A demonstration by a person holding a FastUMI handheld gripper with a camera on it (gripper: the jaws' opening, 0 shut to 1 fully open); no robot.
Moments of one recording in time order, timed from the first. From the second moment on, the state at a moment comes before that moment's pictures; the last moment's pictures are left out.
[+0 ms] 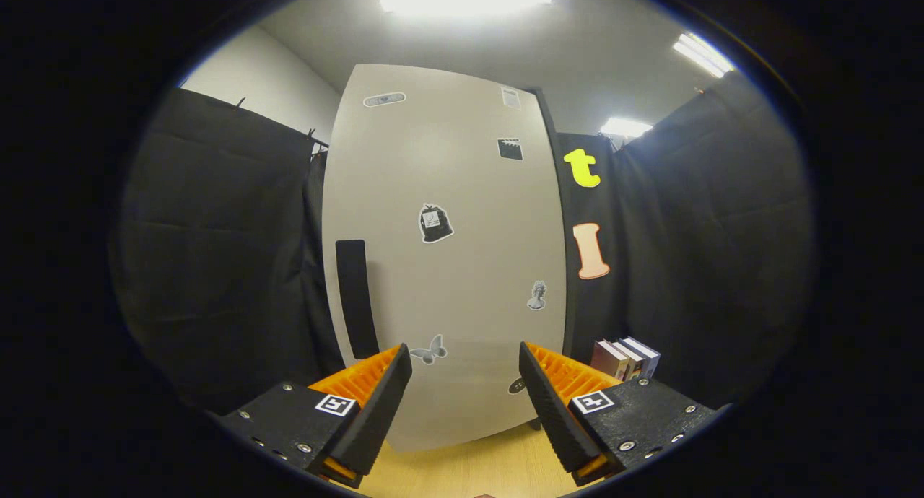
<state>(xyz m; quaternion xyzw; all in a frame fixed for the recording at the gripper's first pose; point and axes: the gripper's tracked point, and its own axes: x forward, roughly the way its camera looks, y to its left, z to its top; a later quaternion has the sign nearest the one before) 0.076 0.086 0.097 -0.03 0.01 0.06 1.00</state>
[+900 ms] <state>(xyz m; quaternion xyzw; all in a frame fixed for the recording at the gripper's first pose) -0.015 0.036 0.072 -0.03 -0.01 0.03 1.00</state>
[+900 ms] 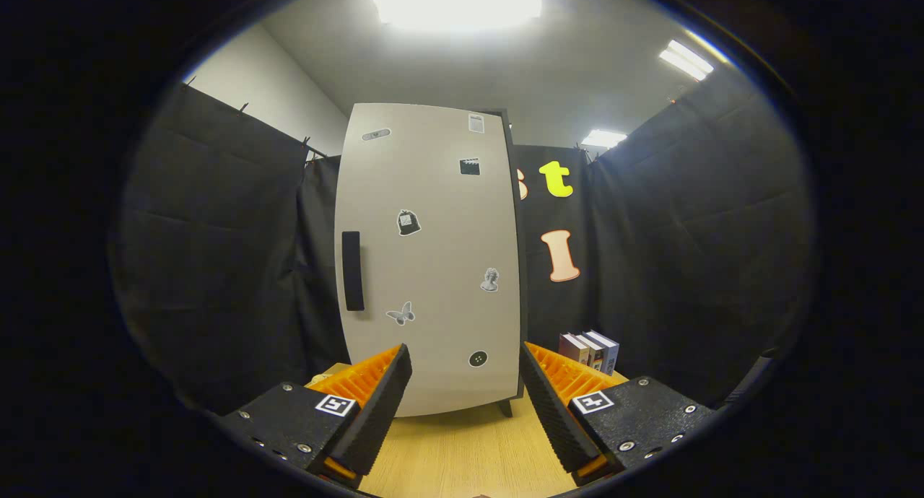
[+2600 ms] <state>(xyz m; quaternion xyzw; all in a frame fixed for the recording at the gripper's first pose) 0.021 -0.033 -0.005 -0.02 0.01 0.02 1.00</state>
